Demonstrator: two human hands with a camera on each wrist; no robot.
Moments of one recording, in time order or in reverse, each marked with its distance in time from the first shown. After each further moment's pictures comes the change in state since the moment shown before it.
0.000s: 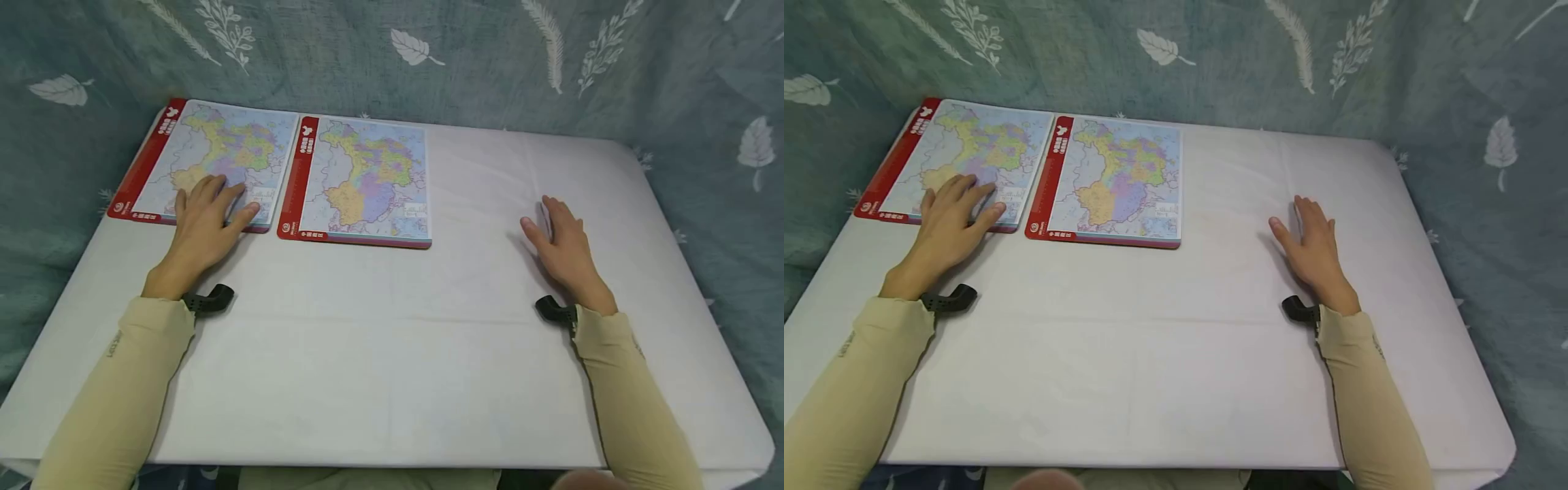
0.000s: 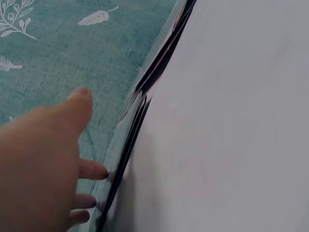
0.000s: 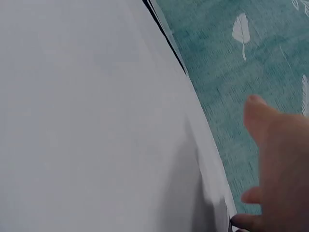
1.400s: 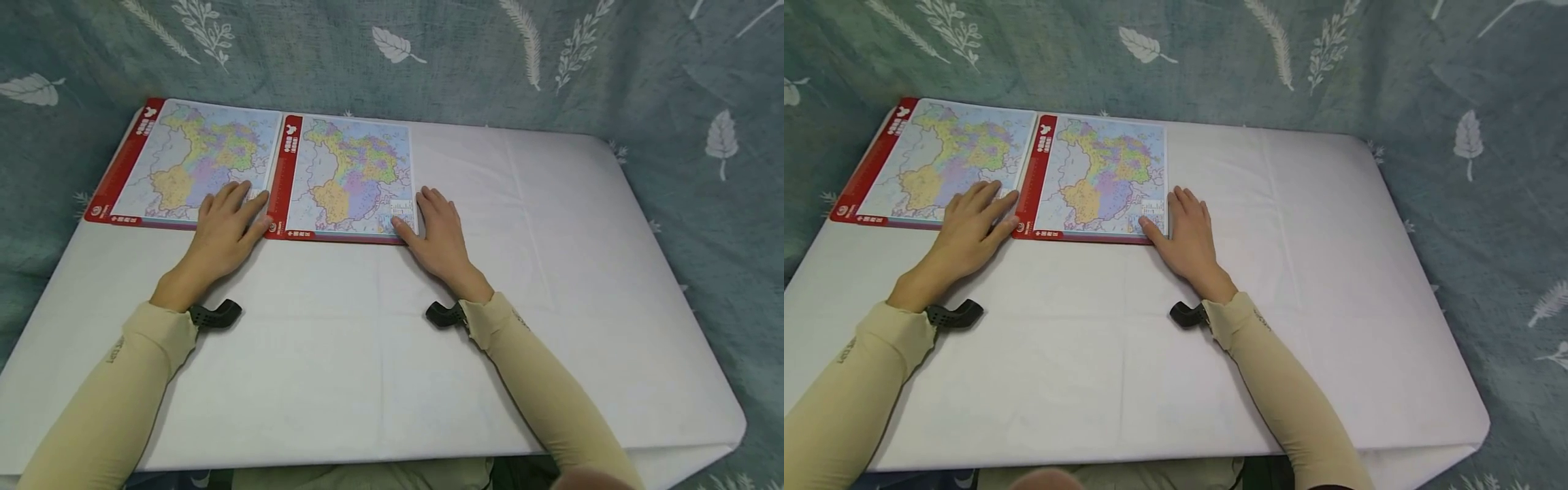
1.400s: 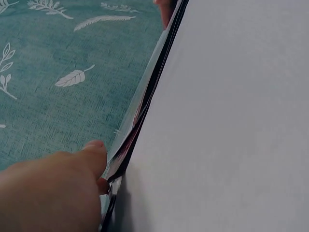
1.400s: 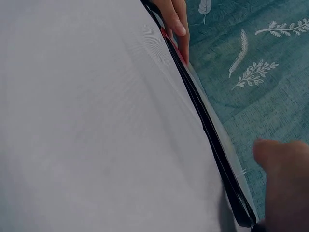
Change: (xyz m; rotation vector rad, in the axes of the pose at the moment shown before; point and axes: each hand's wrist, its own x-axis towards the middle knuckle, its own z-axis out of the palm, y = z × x) left_hand 0.001 0.033 0.020 0.009 -0.096 0.182; right_hand 0.010 -0.146 0.101 -0.004 -0.017 -0.159
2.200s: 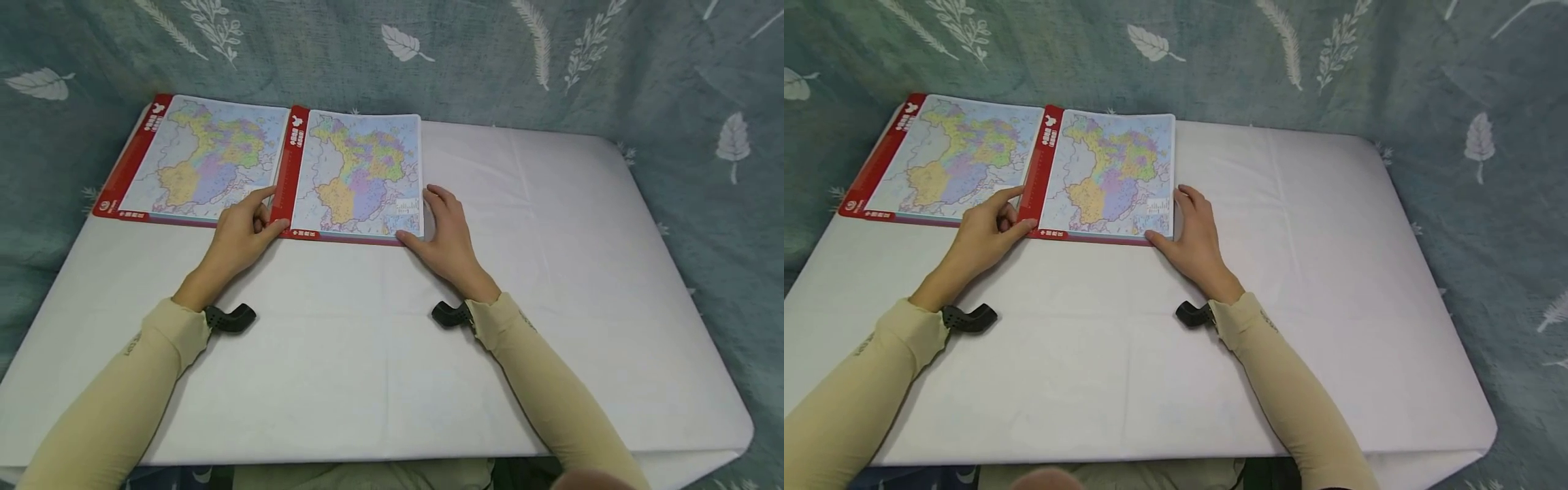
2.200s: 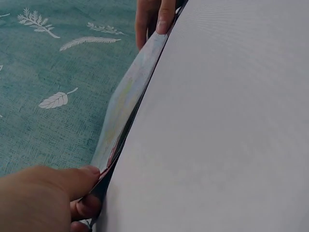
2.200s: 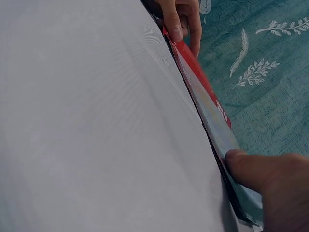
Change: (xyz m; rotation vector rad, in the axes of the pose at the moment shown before) left_hand 0.004 0.014 0.014 -0.301 0.194 -0.033; right_hand -0.004 0.001 0.001 0.109 0.099 -0.096
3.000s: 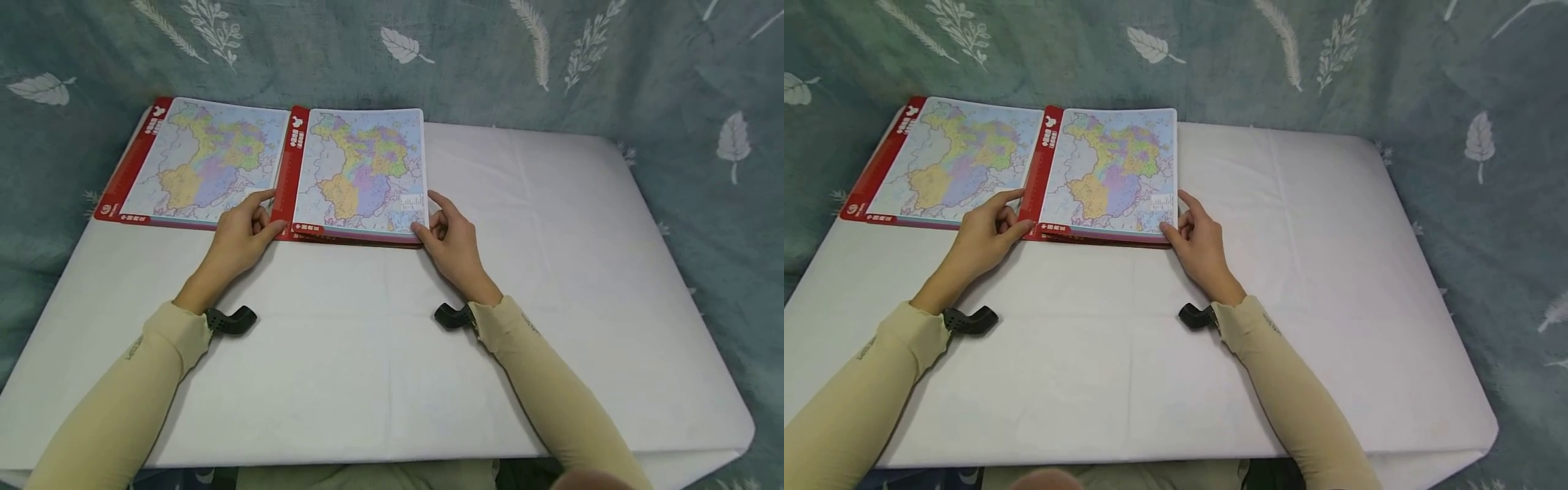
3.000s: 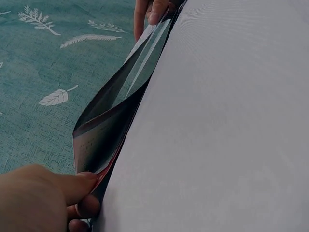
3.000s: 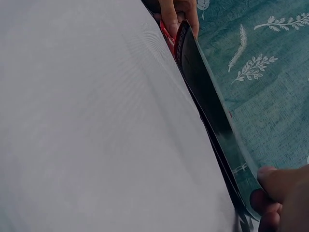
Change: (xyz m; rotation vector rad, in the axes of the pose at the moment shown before) left_hand 0.000 -0.001 0.000 -0.032 -0.015 -0.006; right_hand -0.006 0.005 -0.004 0.212 0.080 0.031
